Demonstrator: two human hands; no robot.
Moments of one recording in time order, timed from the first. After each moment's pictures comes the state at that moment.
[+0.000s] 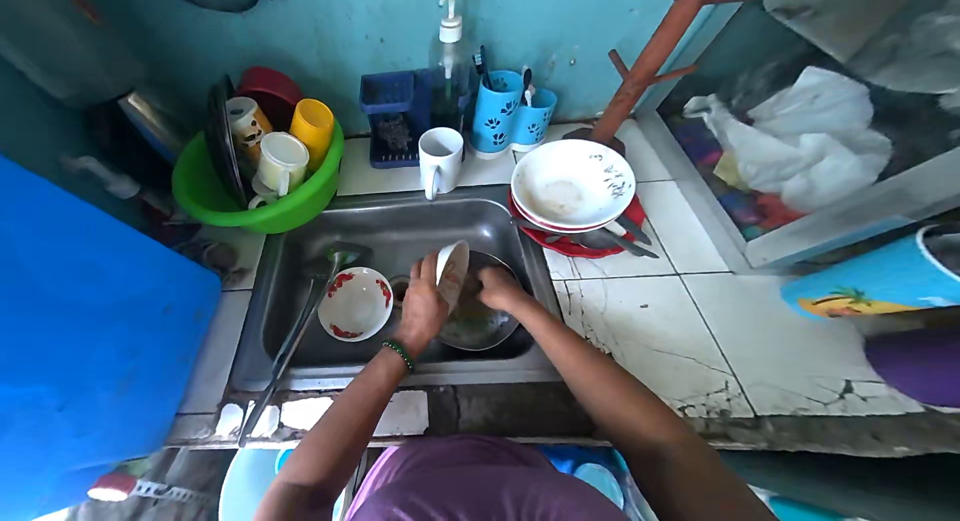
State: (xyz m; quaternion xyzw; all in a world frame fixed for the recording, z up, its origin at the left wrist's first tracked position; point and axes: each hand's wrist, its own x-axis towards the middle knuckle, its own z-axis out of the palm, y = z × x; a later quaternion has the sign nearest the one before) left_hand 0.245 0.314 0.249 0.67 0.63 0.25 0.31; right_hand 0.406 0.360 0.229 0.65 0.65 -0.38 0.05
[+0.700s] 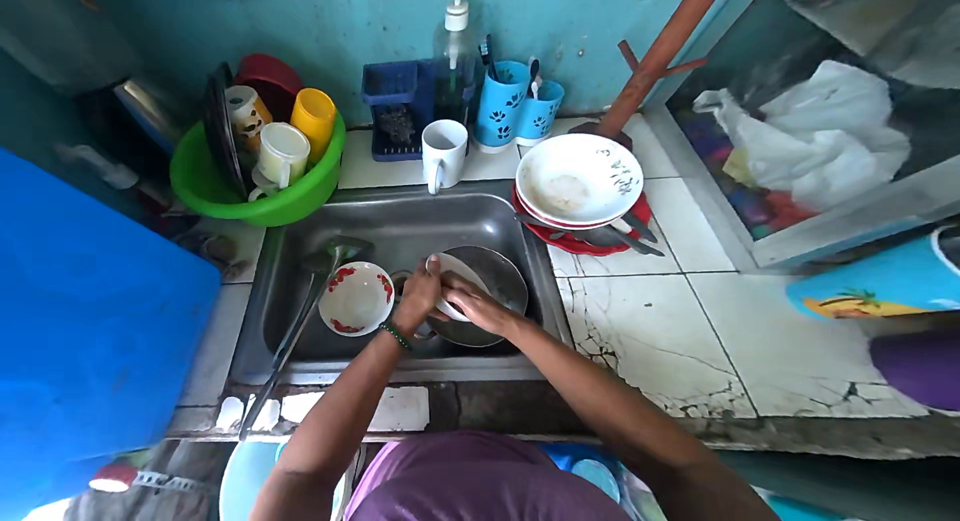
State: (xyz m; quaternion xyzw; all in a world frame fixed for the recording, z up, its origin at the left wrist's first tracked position) left_hand 0.243 0.328 0.256 0.44 0.65 0.26 0.56; right_hand 0.380 0.319 0.231 0.39 0.71 -0.52 -0.27
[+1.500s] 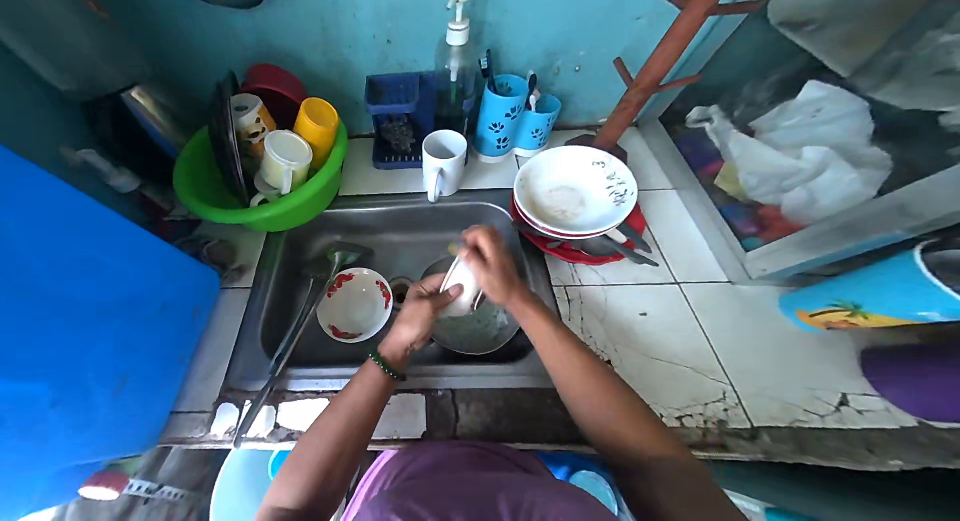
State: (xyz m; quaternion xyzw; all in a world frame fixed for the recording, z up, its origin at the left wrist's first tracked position) left_hand 0.238 0.301 0.259 0.42 0.41 0.47 0.66; right_hand 0.402 0.351 0.253 0.45 0.74 -0.26 -0.43
